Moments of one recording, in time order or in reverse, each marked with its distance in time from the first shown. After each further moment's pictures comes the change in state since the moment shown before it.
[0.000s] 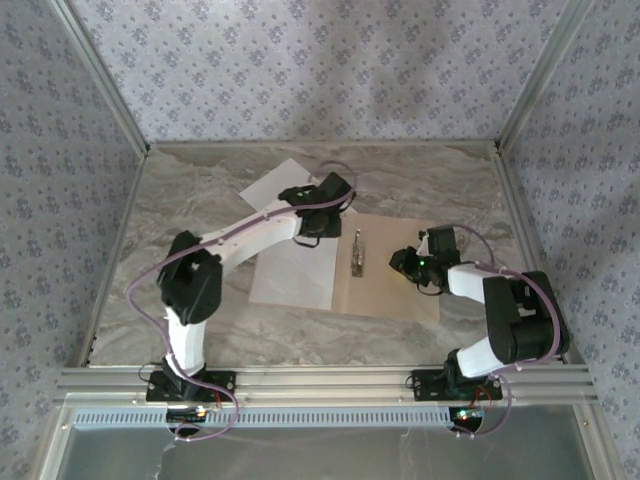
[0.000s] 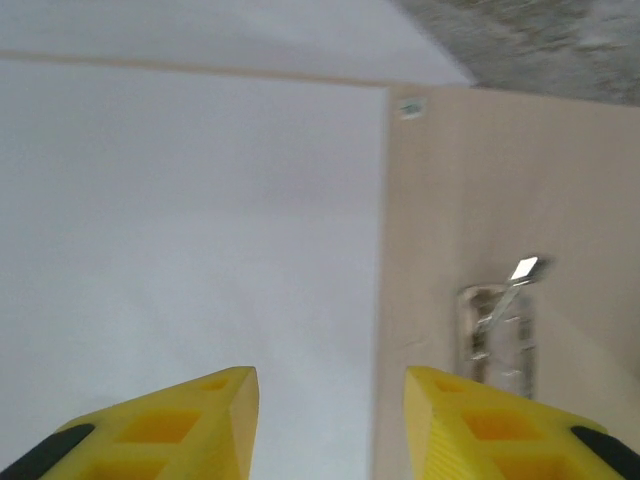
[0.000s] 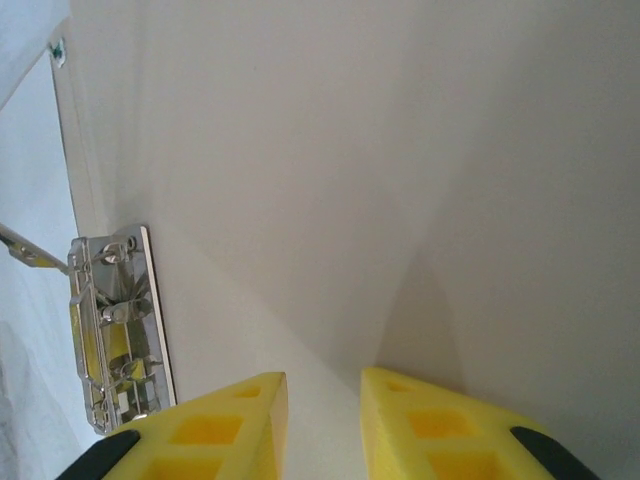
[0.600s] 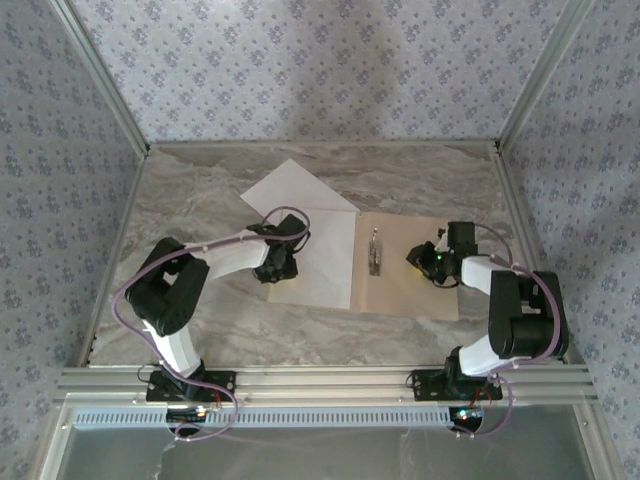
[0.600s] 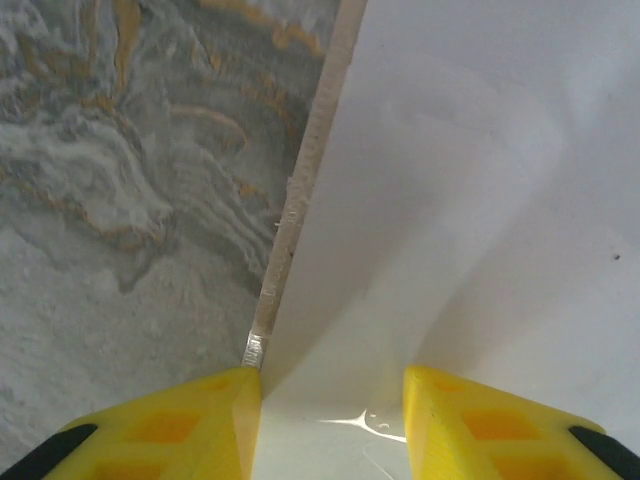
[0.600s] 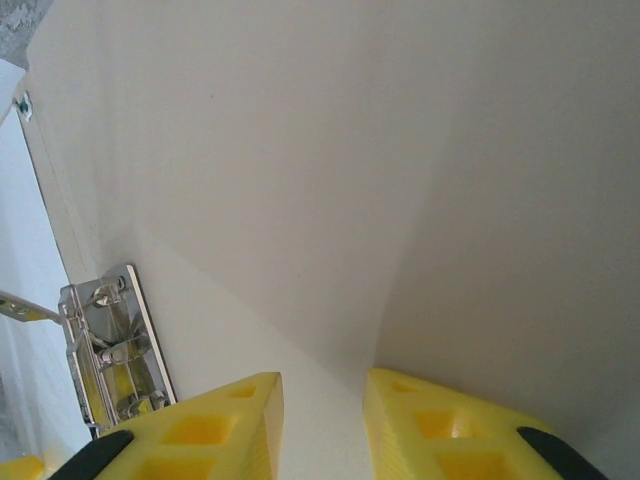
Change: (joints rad) left arm 0.101 -0.150 -0.556 0.151 0.086 -0.147; right arm -0.159 0.020 0.072 -0.145 -0.036 -0.052
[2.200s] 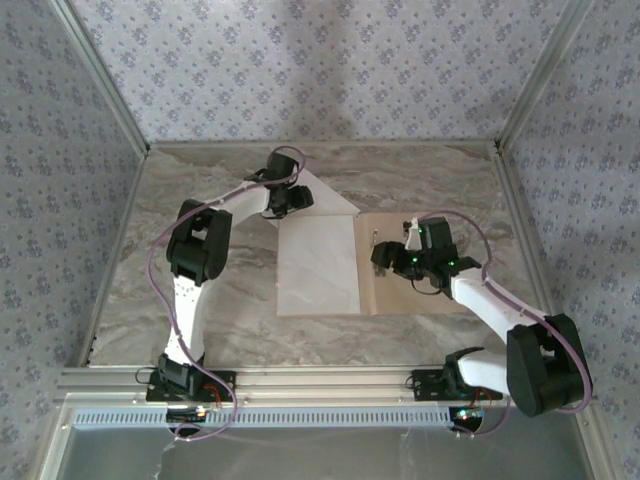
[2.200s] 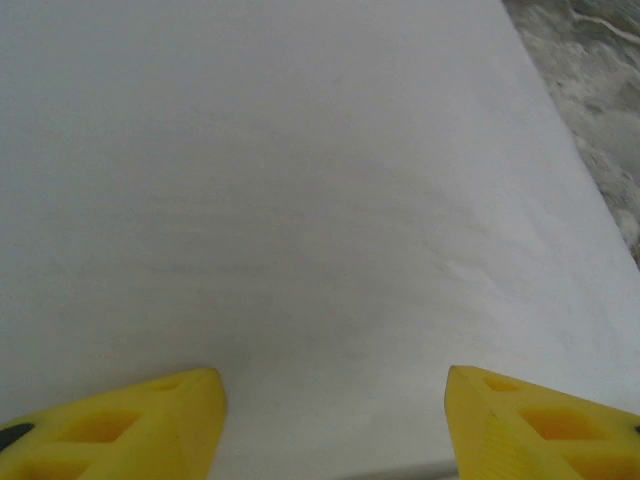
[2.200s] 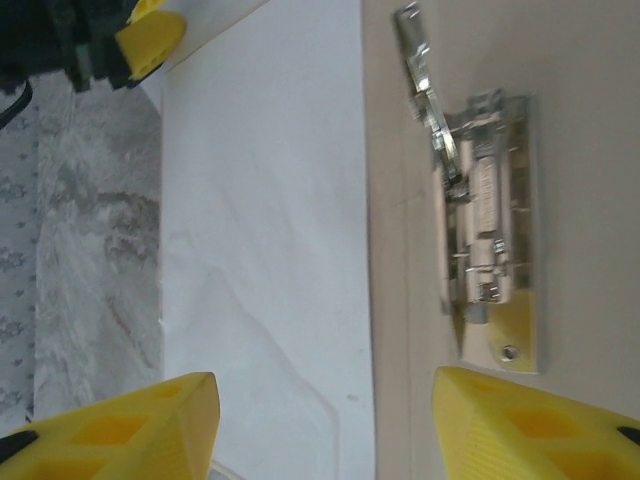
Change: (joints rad) left arm 0.274 0.493 0.647 0.240 0.271 0.224; right arm 0.338 -0.286 0.012 -0.081 -0.016 0.014
